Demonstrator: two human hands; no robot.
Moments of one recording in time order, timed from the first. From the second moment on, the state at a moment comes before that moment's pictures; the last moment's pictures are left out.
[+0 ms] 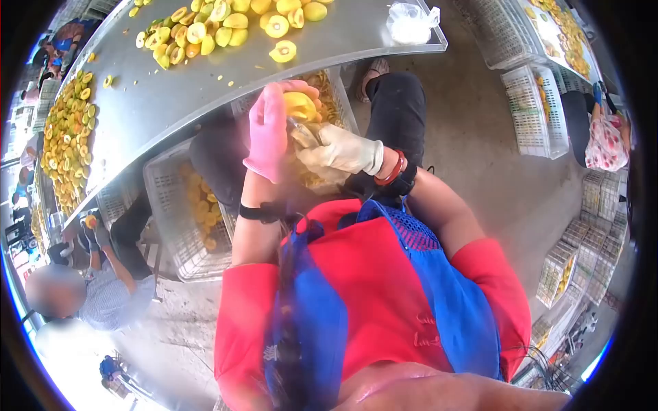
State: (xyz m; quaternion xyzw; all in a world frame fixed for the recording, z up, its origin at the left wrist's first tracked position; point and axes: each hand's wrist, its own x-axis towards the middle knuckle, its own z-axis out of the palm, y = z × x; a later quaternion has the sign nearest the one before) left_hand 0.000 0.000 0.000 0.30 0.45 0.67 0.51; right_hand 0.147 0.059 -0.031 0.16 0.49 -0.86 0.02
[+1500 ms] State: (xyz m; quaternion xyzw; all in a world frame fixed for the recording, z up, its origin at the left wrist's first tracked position) left_hand -0.069 0.101 -0.074 0.30 0.57 0.66 0.38; right_hand 0.157 0.047 -0.104 0.37 0.75 -0.54 -0.13
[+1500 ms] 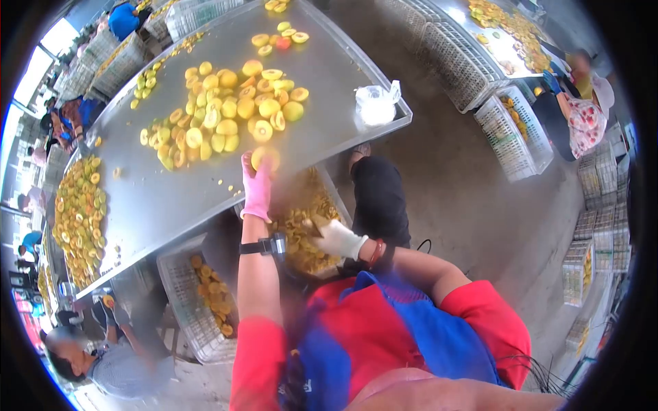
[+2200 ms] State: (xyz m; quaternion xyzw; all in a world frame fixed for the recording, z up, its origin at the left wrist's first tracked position) left_hand -0.010 0.025 -0.001 0.28 0.43 0.75 0.41; right_hand 0.142 0.064 0.001 0.17 0.79 -0.50 -0.31
